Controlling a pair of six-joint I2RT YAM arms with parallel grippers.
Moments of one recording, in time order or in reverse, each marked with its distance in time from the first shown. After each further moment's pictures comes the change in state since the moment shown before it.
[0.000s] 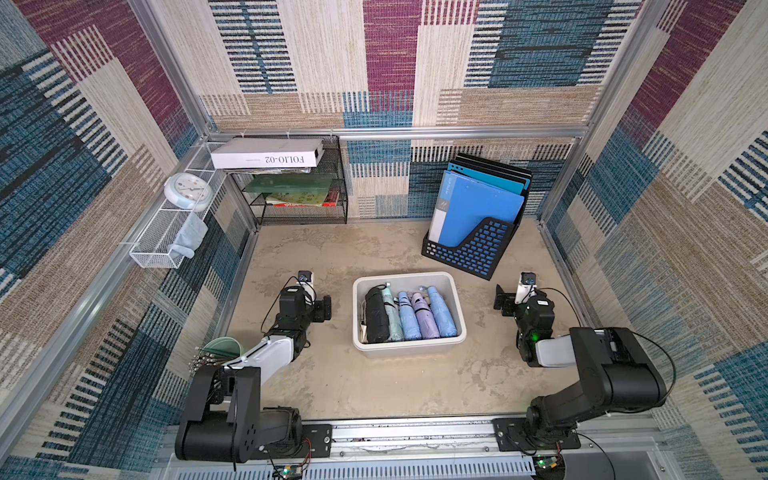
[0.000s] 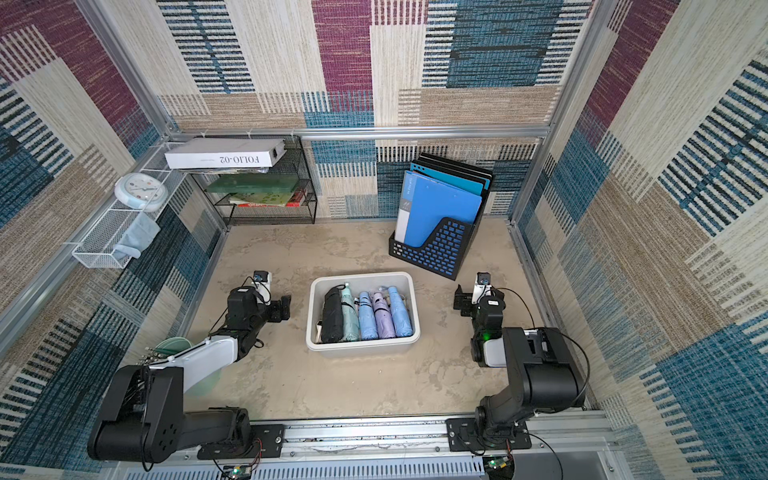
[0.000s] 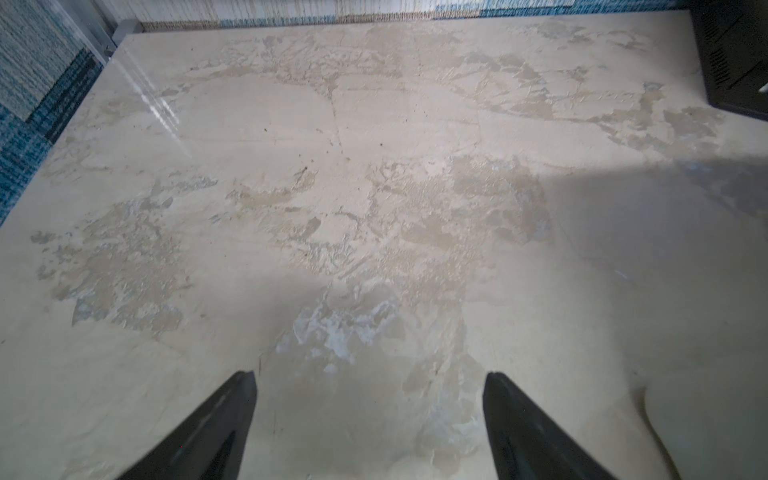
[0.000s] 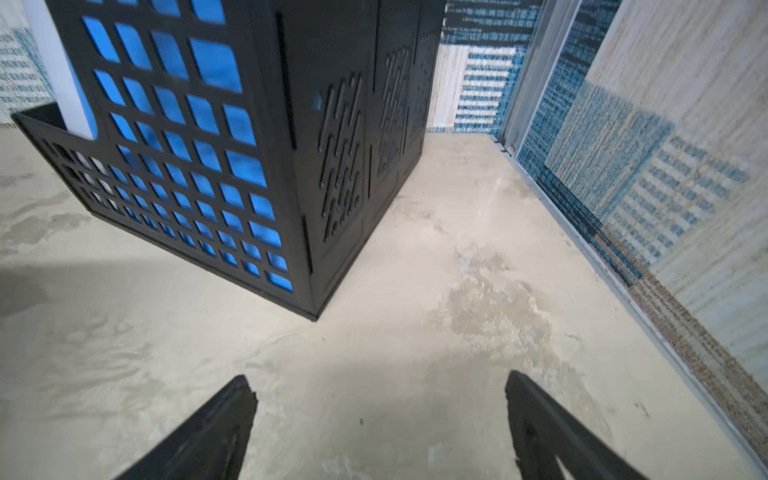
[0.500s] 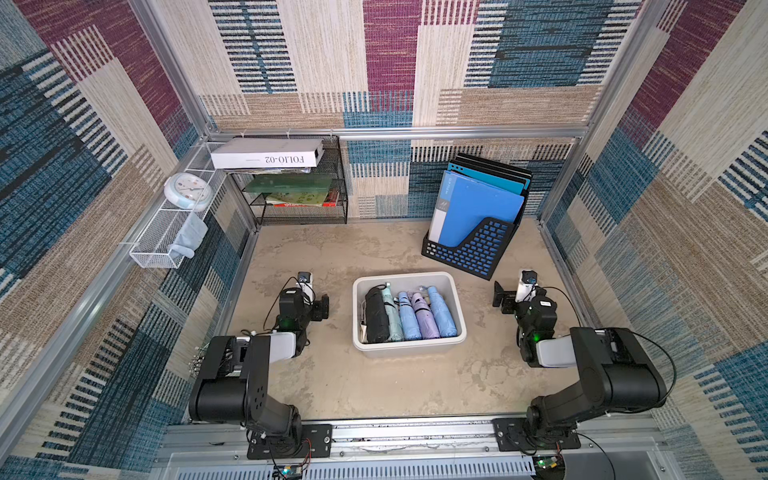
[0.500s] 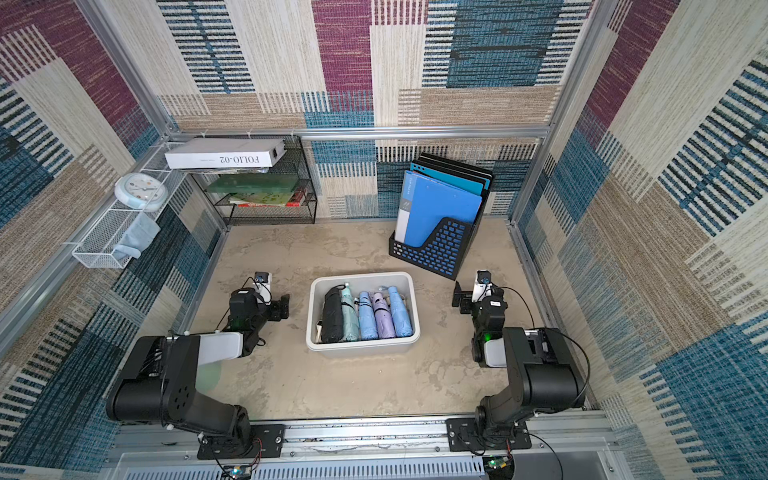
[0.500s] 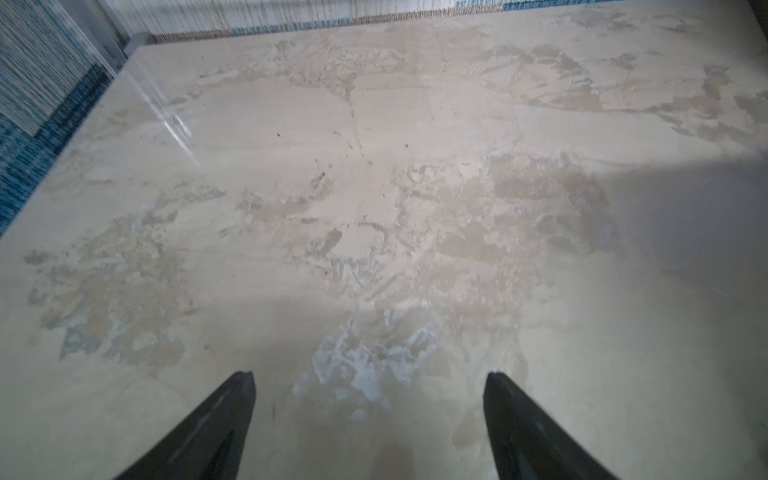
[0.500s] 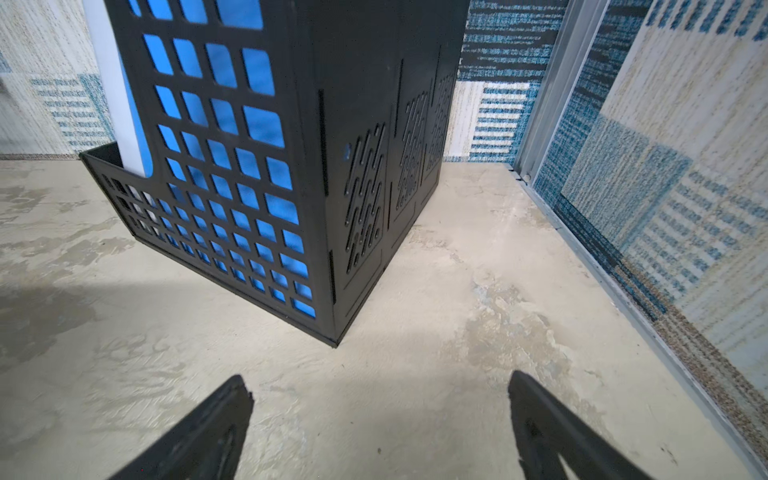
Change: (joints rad) left arm 0.043 0.183 -0.029 0.241 0.011 0.054; right arm -0.009 -0.006 0.003 0.066 -0.053 0.003
